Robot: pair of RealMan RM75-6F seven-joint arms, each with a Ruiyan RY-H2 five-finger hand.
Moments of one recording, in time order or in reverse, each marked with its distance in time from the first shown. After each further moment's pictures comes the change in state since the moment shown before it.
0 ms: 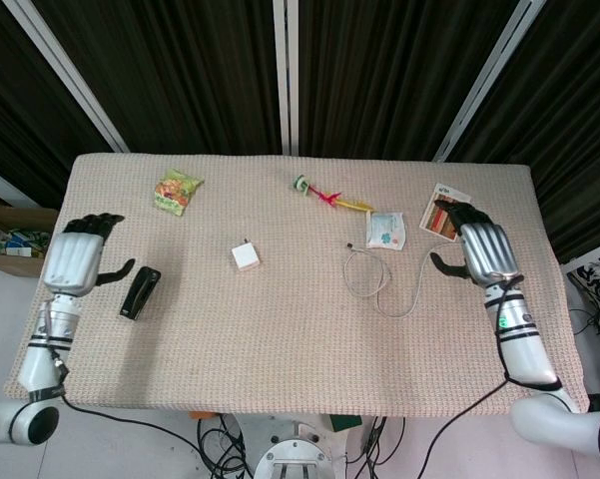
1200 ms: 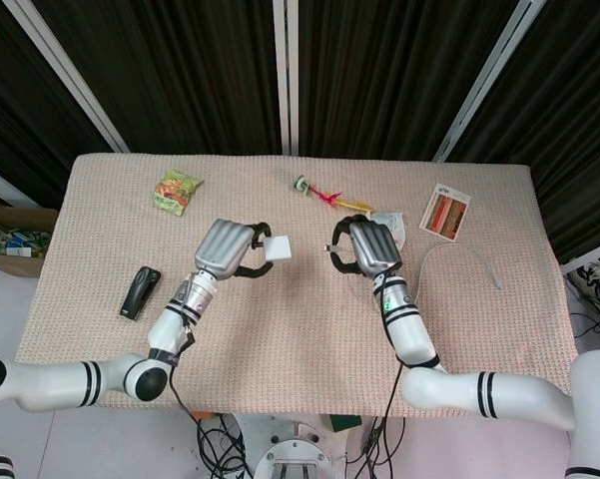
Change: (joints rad) left arm -0.422 -0.314 -0.169 -0.018 -0.223 -0.329 0.176; right arm 0.369 -0.434 0.165 0.068 0.492 -0.068 -0.408
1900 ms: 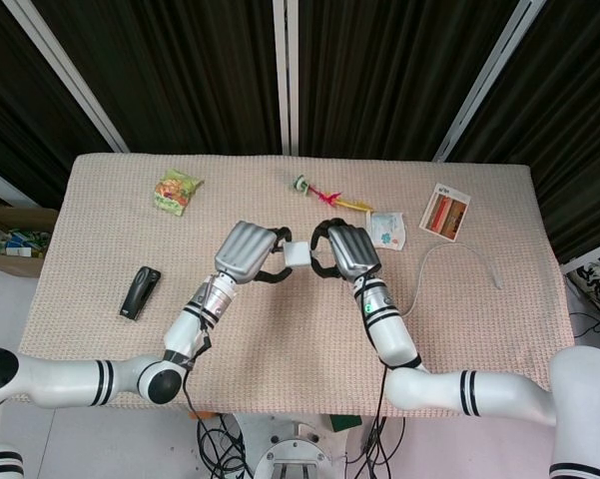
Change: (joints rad) left arm -0.066 -0.017 -0.042 -0.096 -0.066 0.003 0.130; right arm 0.049 -0.083 0.031 0.022 0.019 -0.019 -0.016
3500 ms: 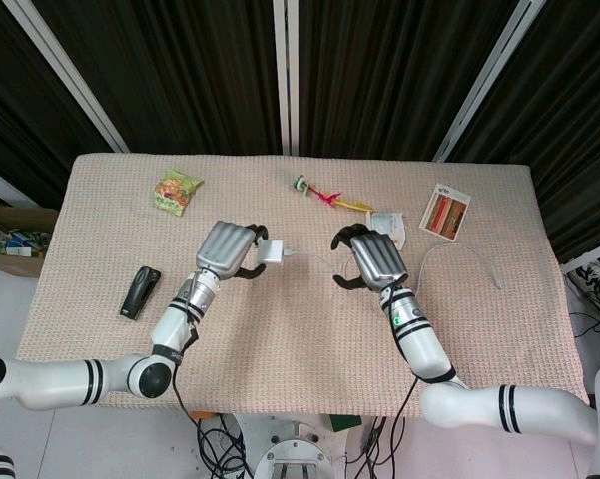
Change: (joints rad) left arm 0.040 0.024 0.003 0.031 -0.081 -0.040 0.067; right arm -0.112 0.134 -0.069 -0.126 -0.133 0.003 -0.013
